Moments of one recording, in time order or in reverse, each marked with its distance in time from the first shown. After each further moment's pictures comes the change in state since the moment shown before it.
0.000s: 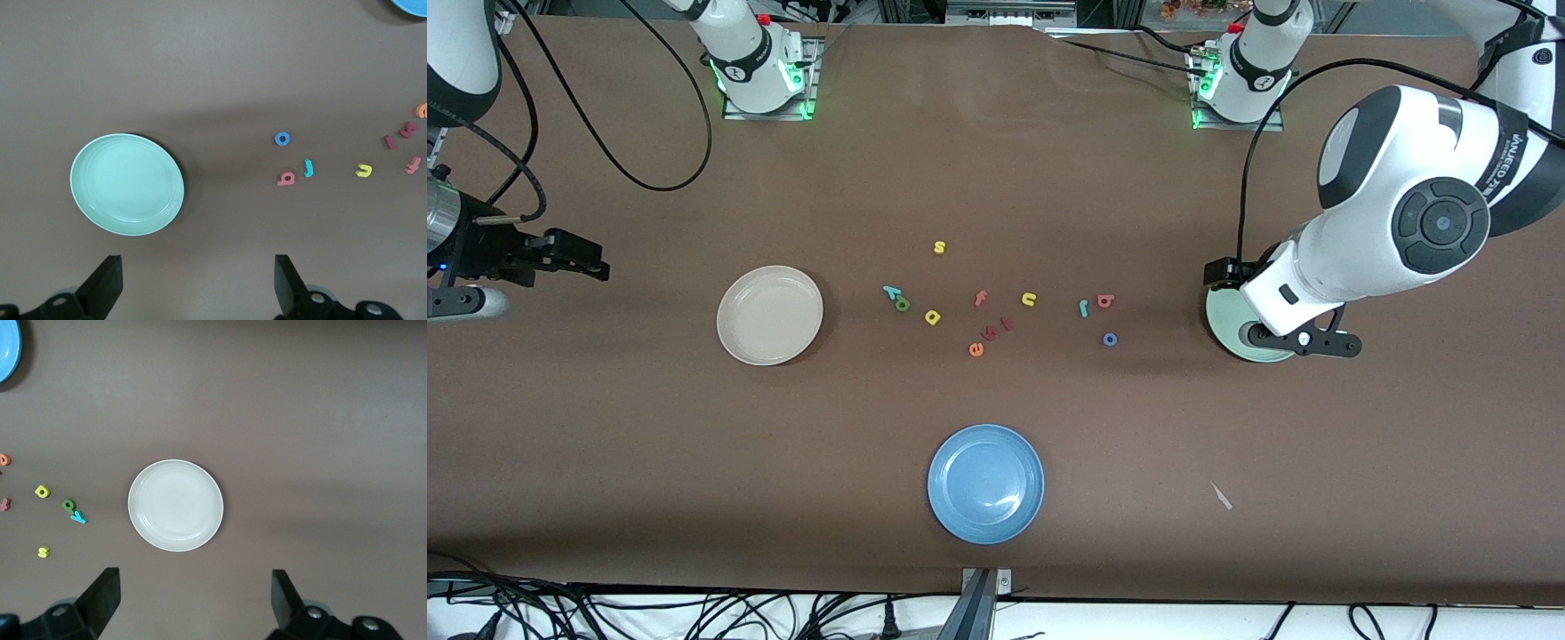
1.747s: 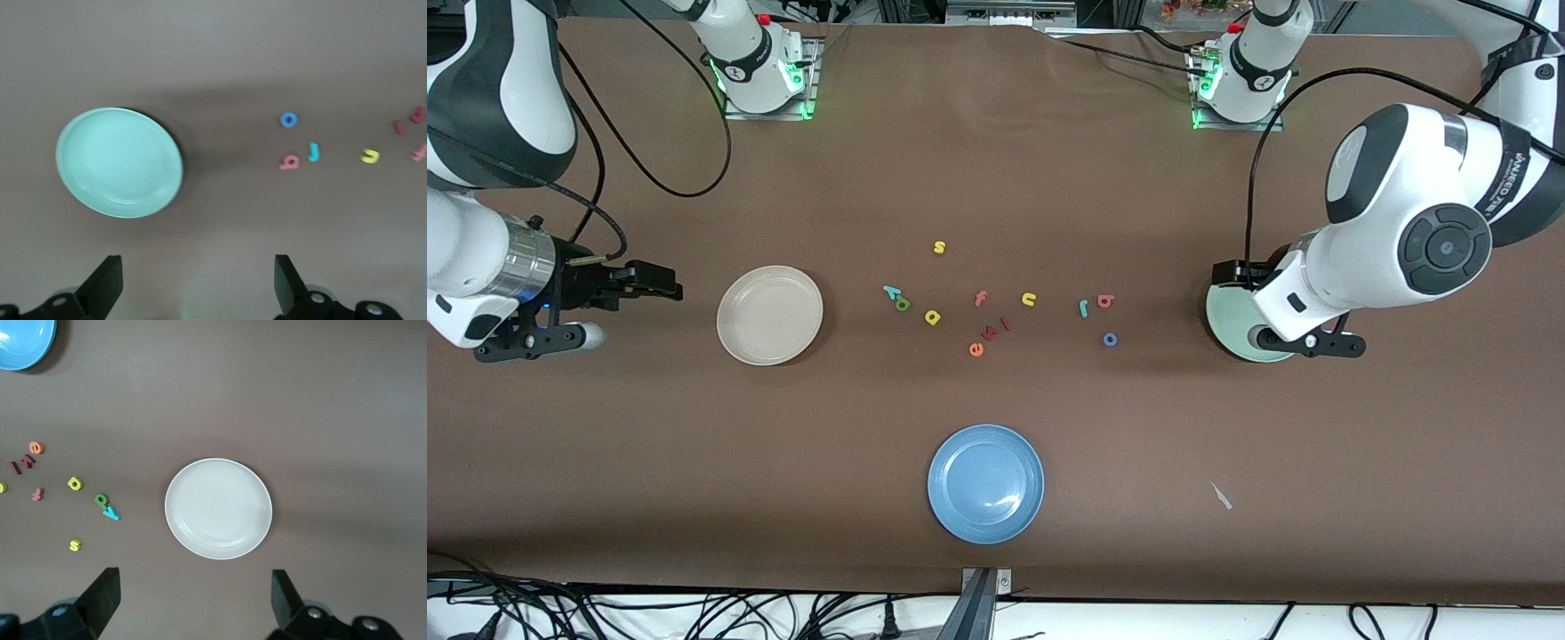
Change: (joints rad) left arm 0.025 -0.001 0.004 -0.058 -0.060 -0.021 -0.001; right arm 0.014 0.086 0.046 -0.023 0.087 0.039 0.003
